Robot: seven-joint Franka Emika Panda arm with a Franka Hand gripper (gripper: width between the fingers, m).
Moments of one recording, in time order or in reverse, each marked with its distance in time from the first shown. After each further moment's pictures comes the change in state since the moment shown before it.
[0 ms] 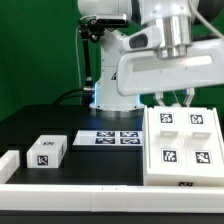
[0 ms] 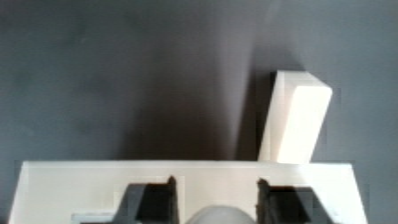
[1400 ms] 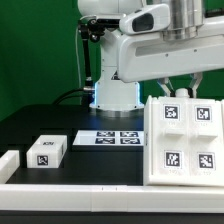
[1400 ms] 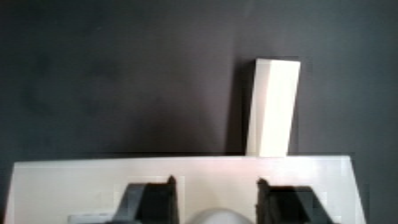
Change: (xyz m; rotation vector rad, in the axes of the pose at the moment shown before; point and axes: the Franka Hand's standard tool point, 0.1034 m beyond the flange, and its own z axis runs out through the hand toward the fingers) arm 0.033 0.001 -0.022 0.025 -0.196 0.016
